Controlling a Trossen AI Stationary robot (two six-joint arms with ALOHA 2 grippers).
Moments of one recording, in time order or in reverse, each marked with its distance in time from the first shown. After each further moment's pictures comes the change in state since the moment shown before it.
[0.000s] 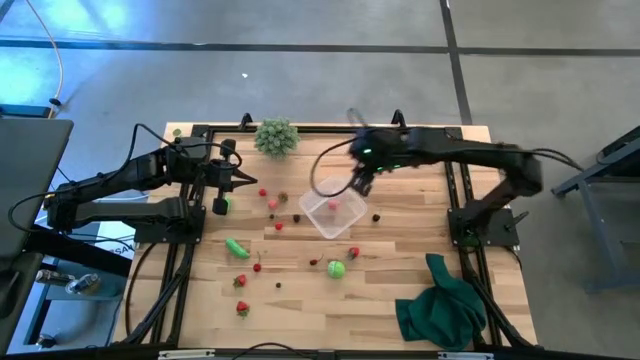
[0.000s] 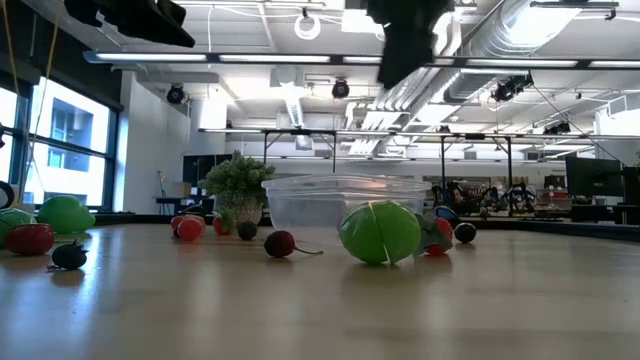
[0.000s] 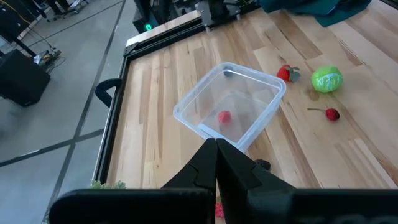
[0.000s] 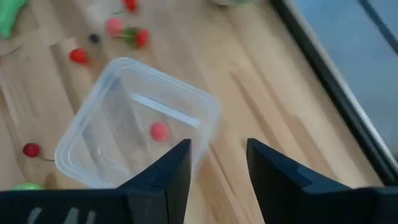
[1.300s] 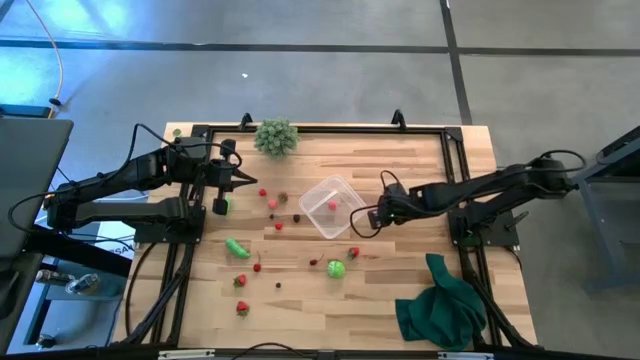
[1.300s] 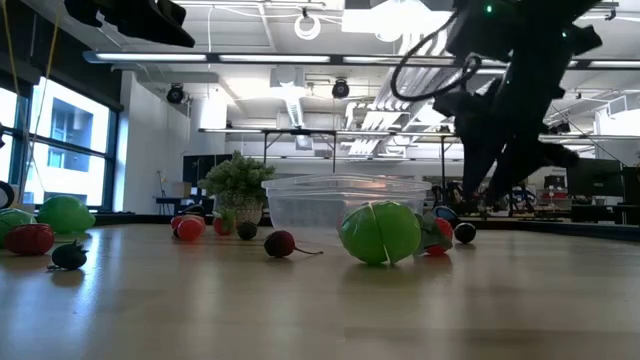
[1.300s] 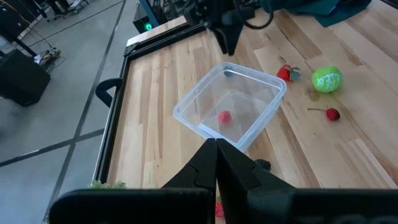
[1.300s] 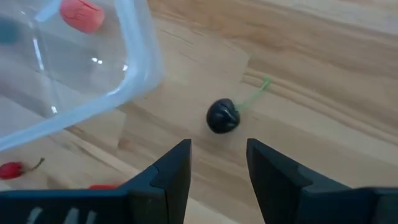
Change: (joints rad) left arm 0.000 0.000 0.000 0.000 0.000 0.000; right arm 0.236 -0.171 -0.839 0.517 -0.027 1.025
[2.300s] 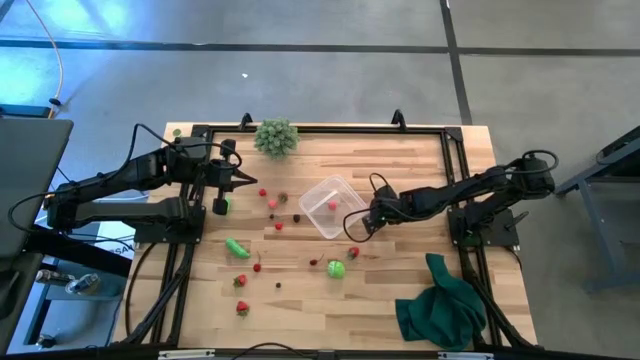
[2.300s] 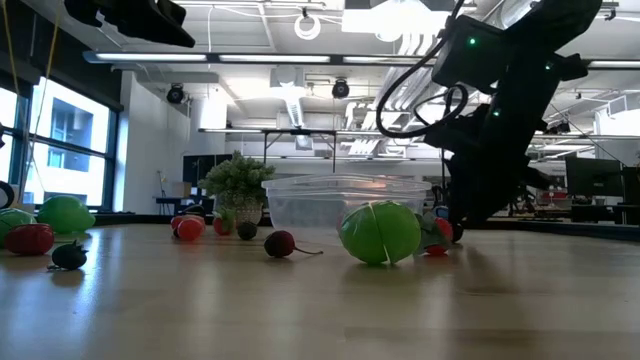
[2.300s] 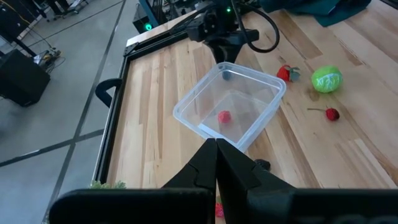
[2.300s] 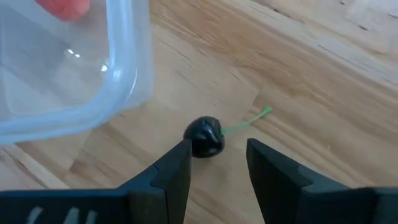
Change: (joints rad) left arm 0.000 0.000 0.000 0.000 0.000 0.000; right arm -0.007 0.142 -0.011 0.132 0.087 -0.246
